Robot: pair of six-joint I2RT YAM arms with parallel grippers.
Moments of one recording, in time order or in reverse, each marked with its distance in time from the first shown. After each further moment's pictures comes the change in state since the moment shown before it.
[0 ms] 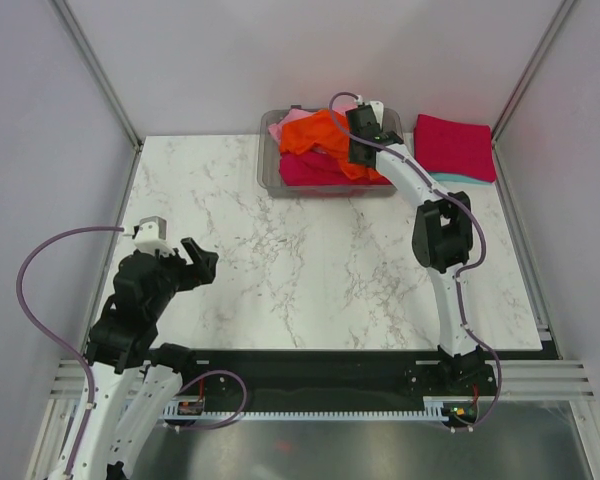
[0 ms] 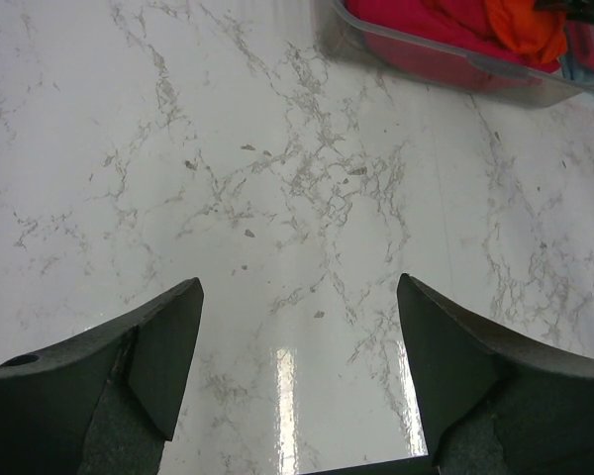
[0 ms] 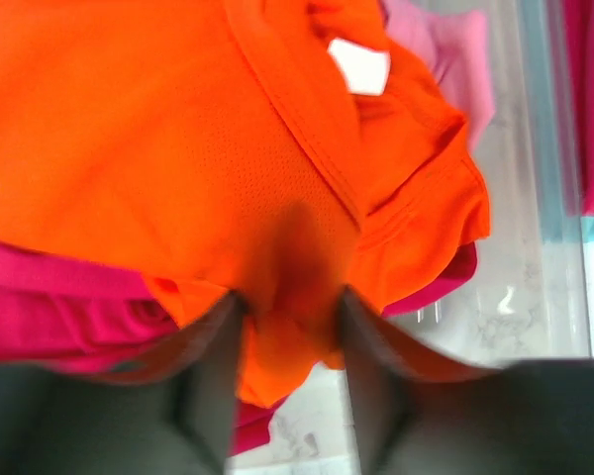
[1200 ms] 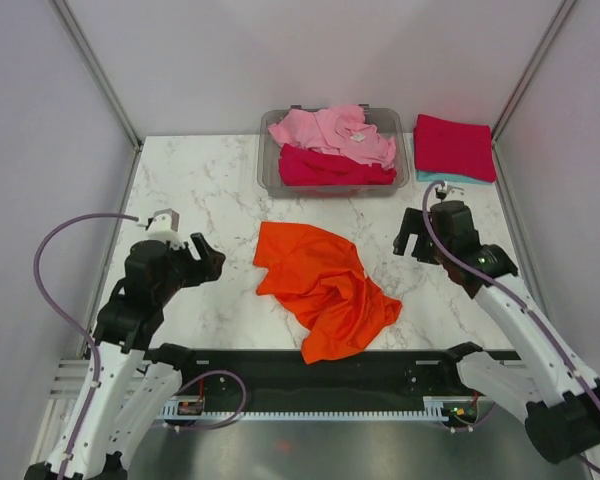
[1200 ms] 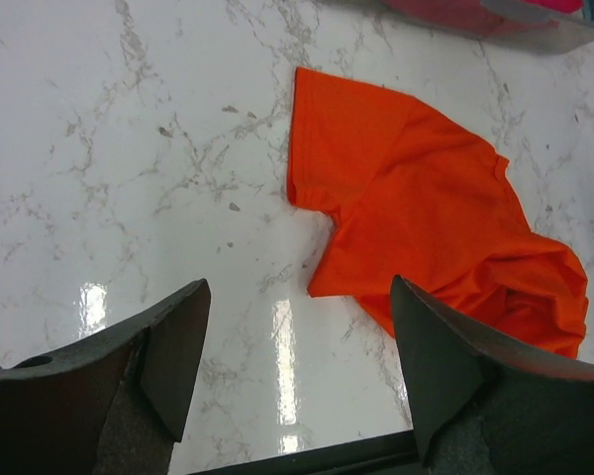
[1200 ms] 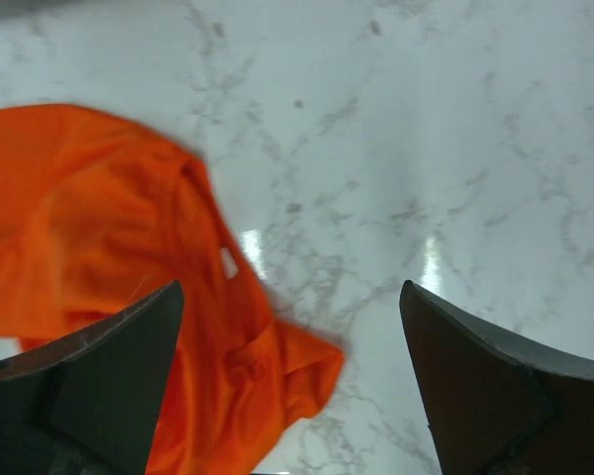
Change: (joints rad) left arm 0.001 0.087 0.006 0.001 0.051 -0.001; right arm -0.033 -1.309 -1.232 -0.093 -0.190 0.154
